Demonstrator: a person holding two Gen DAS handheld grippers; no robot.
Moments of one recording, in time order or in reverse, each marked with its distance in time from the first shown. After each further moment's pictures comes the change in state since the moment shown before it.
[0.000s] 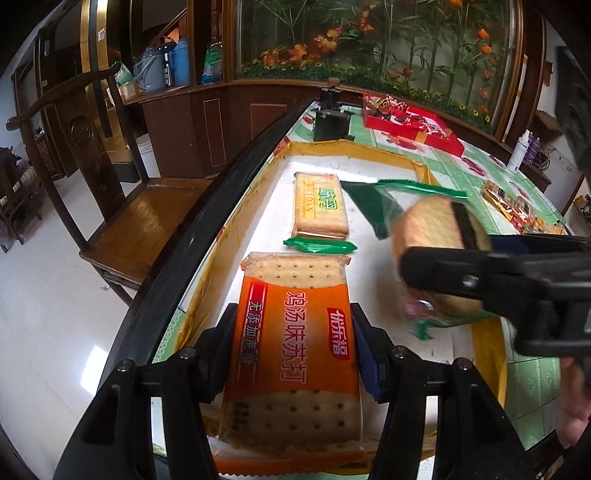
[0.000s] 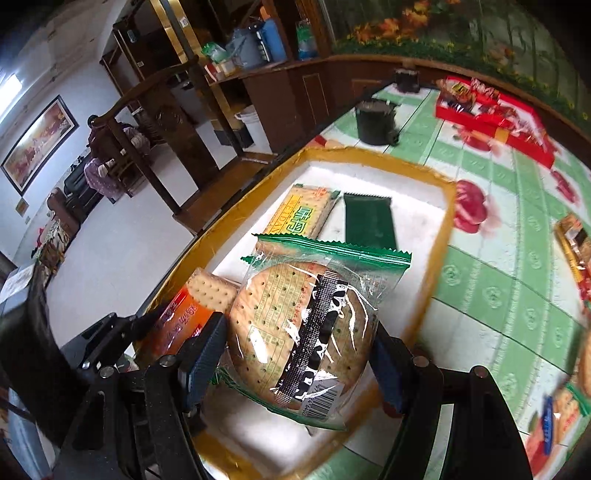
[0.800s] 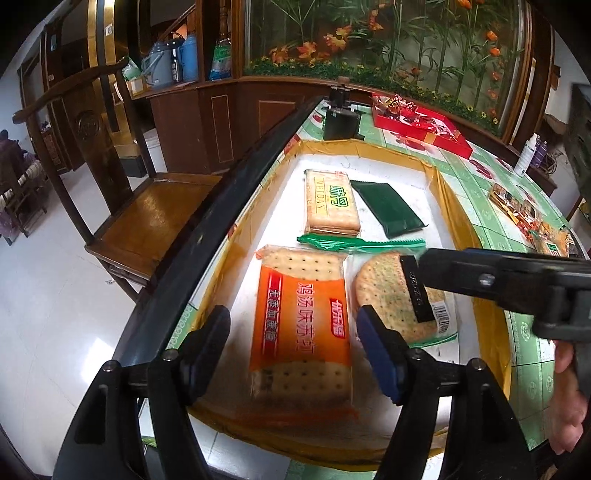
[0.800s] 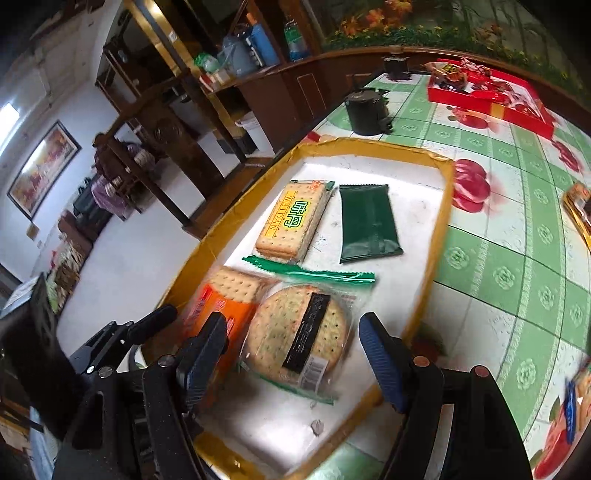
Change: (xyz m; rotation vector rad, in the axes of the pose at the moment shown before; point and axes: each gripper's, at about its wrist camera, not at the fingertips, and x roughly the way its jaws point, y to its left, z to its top) left arm -0.003 0.002 0.002 -0.022 0.005 0.022; right arm -0.009 -0.018 -0.010 0.092 -0.030 0.072
